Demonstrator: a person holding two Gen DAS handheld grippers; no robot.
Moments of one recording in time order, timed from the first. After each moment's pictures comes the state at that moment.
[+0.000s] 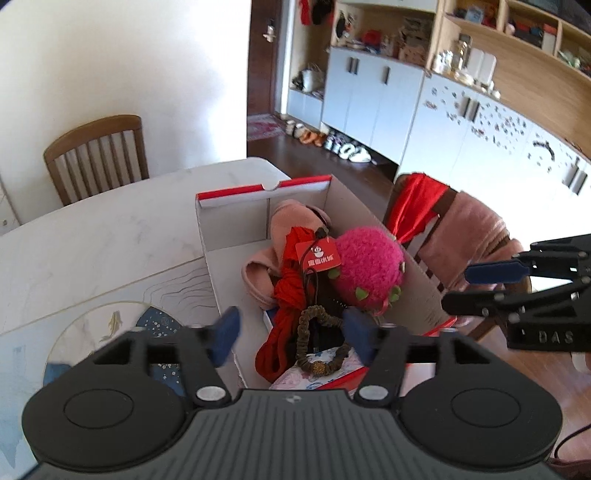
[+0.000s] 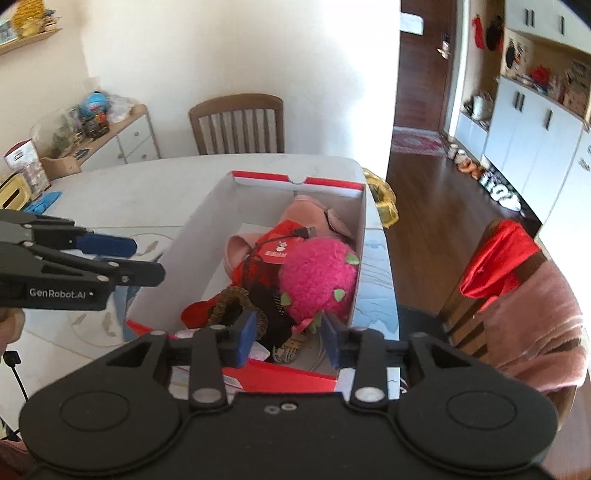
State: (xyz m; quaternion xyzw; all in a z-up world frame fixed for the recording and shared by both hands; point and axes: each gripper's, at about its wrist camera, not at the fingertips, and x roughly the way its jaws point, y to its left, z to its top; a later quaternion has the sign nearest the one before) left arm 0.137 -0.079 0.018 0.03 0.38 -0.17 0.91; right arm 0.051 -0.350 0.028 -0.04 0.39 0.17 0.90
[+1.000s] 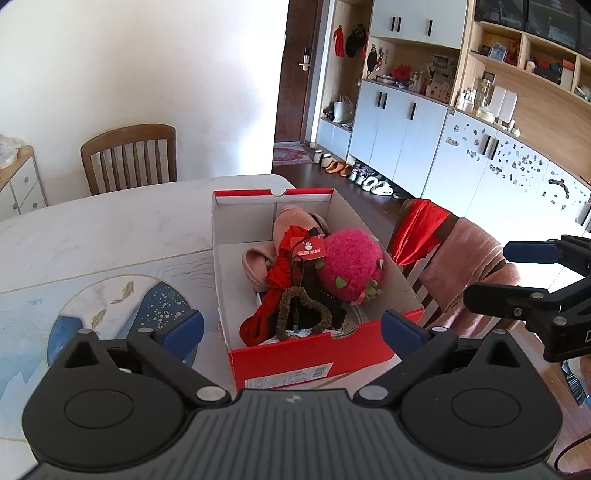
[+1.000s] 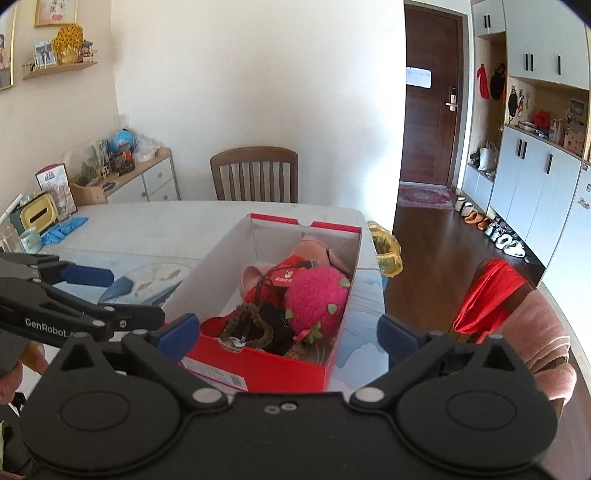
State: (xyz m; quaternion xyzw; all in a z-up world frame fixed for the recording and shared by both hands) left arm 0.063 -0.090 0.022 -0.01 0.34 -0.12 0.93; right arm -0.008 -0.381 0.047 -0.03 0.30 0.20 0.93
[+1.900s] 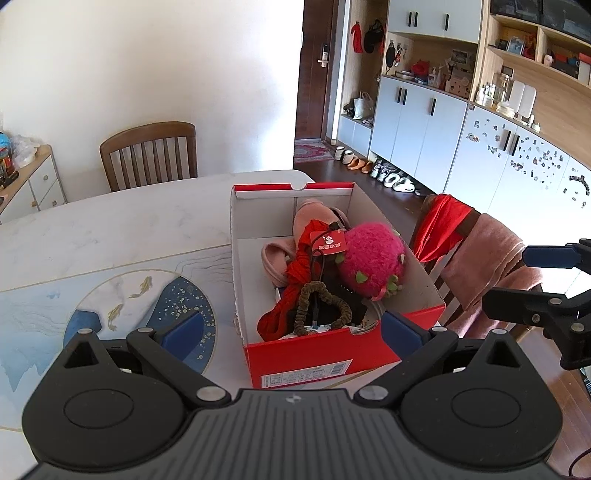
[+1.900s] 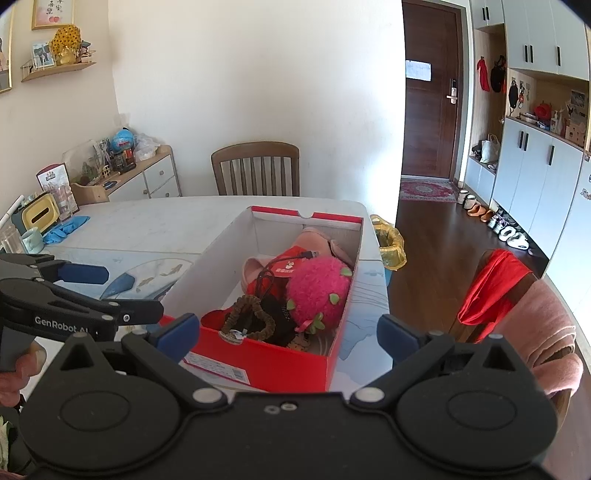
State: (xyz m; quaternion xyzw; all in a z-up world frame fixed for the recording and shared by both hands) left arm 0.063 -0.092 0.016 0.01 0.35 -0.09 0.93; right arm -0.008 -0.383 0.040 -0.02 0.31 0.20 0.93
